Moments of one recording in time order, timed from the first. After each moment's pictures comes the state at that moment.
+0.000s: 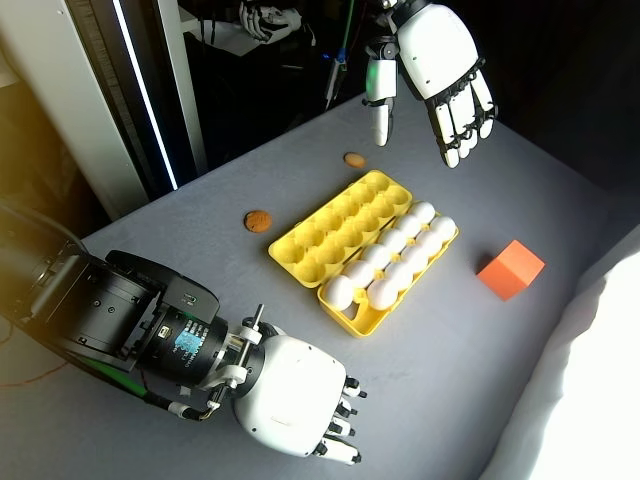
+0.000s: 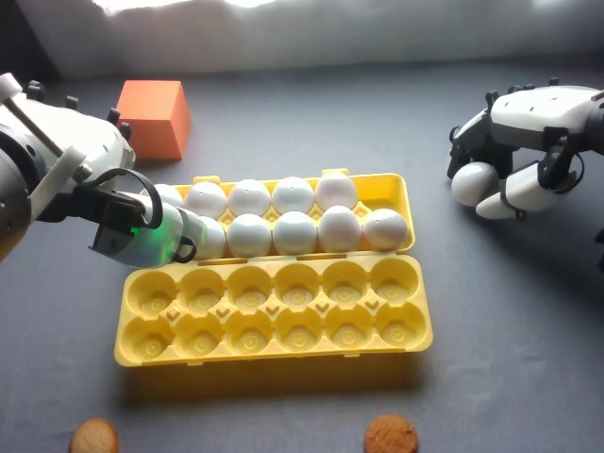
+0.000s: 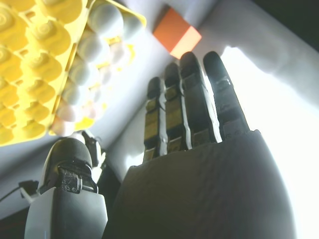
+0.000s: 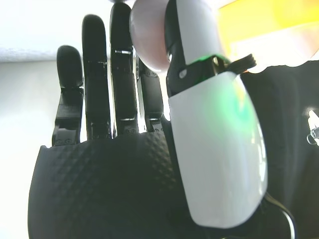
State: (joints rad) left arm -0.15 -0.84 0.50 -1.98 -1.20 2.99; right arm -0.30 -1.21 1.43 0.38 0.19 -1.01
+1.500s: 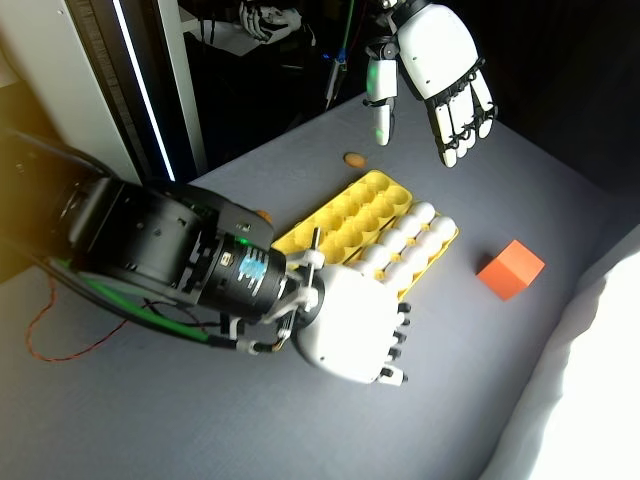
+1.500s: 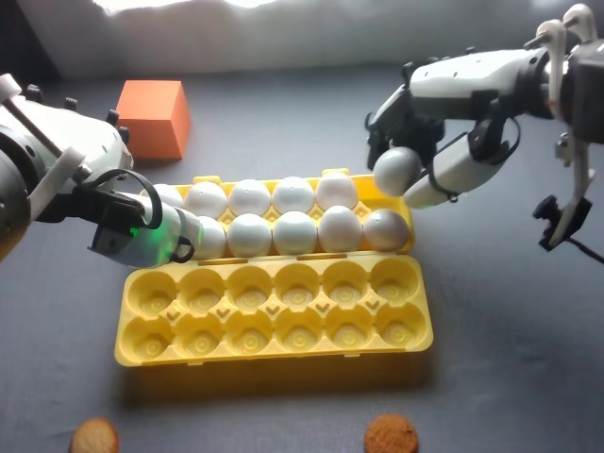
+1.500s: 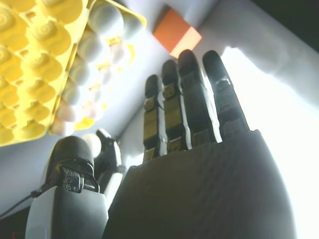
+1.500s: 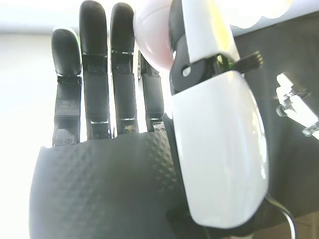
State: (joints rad) left arm -0.15 -0.84 0.50 -1.98 -1.20 2.99; right arm -0.09 -1.23 1.33 0.33 0.00 -1.00
